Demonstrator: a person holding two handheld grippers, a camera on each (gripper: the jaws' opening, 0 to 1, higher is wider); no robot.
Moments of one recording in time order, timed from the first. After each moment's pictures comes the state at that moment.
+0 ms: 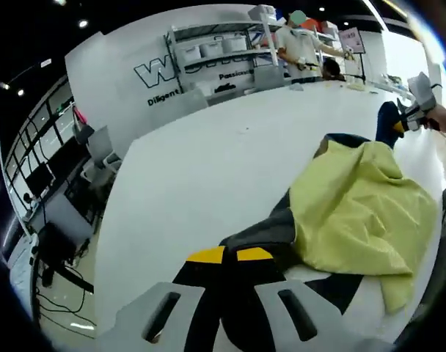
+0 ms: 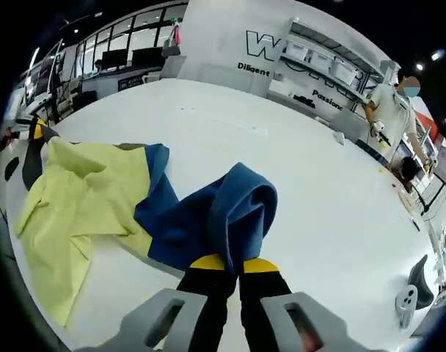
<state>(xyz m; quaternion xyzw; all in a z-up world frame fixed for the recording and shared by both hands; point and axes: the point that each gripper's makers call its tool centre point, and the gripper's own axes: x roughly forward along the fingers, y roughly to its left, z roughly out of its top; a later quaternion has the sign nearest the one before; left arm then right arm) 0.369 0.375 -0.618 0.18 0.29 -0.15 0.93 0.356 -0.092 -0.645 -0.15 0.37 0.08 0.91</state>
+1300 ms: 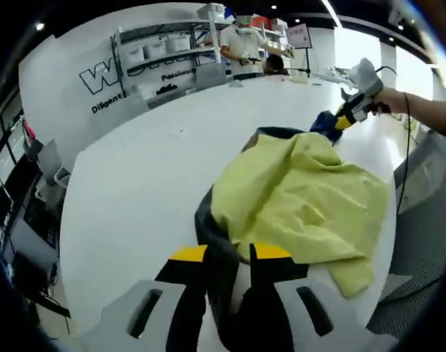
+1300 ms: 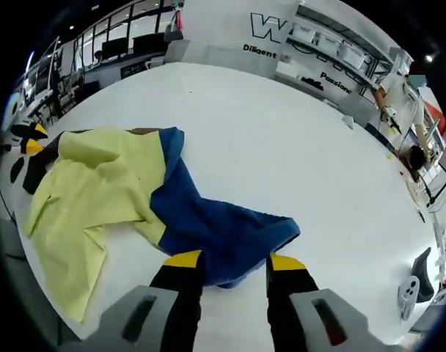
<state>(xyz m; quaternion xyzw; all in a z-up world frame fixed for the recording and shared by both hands) 0.338 0.326 -0.607 0.18 0.29 -0.31 0.89 0.339 -0.085 -0.640 -0.15 0.41 0.09 0.89</state>
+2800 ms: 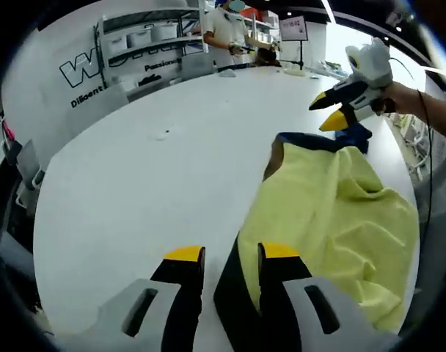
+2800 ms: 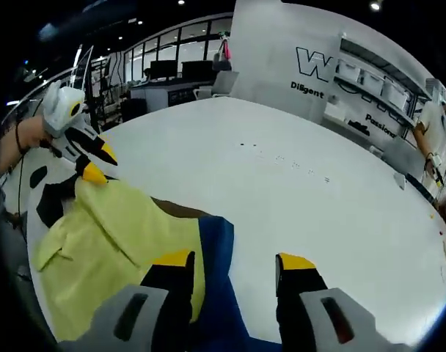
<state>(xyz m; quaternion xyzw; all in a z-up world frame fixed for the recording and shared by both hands) 0.444 0.268 -0.656 0.17 0.34 -0.36 0.85 0.456 0.033 -0.632 -0.15 0.32 0.26 0.90</state>
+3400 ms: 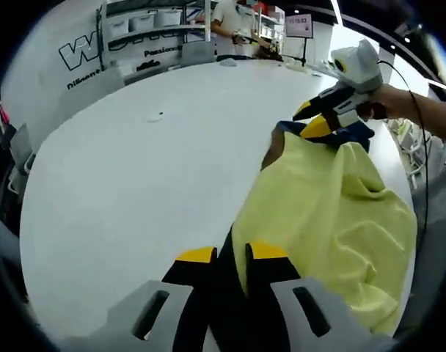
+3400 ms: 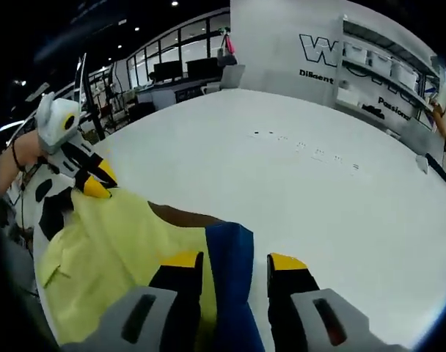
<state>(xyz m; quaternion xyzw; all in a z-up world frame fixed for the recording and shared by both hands) 0.437 0.262 -0.671 0.15 0.38 -0.37 0.84 0.471 0.055 -0.664 -0.10 0.35 0.28 0.89</state>
